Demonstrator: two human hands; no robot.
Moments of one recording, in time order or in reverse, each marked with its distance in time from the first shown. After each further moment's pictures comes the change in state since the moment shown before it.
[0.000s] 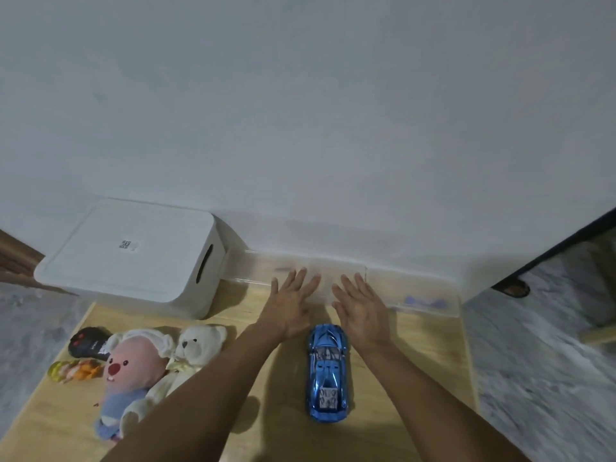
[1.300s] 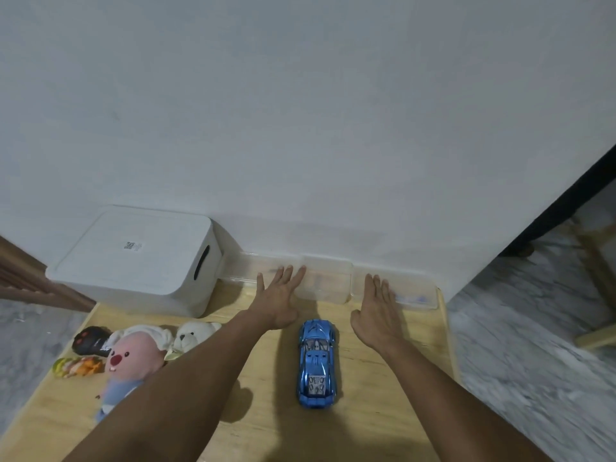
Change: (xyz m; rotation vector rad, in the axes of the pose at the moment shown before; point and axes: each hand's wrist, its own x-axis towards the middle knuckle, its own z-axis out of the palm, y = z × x) left_hand -0.009 0.005 -0.011 0.000 -0.006 -0.061; right_hand -0.025 0.021 -0.040 0.101 -0.304 0.394
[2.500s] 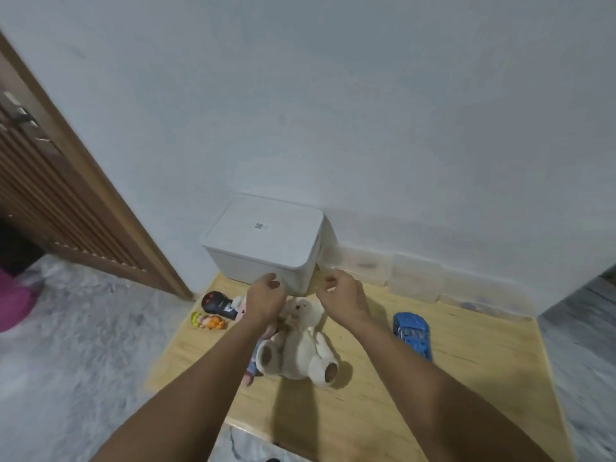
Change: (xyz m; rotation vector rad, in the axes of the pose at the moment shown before) left_hand -0.157 -0.153 -0.039 -0.971 0.468 -0.517; right_hand -0.073 -0.252 0.035 0.495 -0.058 -0.089
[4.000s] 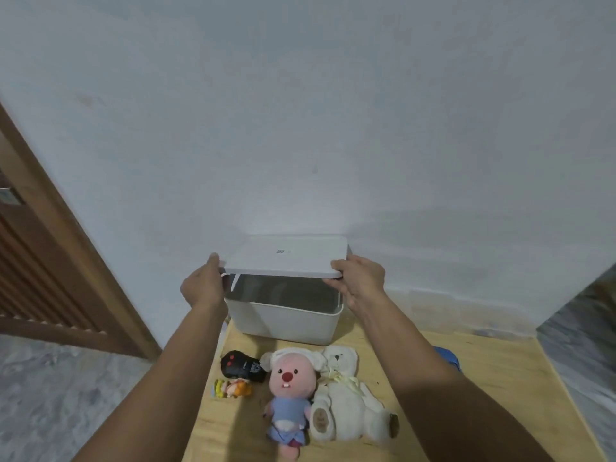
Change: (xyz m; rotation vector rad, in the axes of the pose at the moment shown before) left_hand 0.111 0.043 -0.164 -0.827 0.329 -0.181; right_hand 0.034 -0.145 0.013 1.031 0.340 0.287
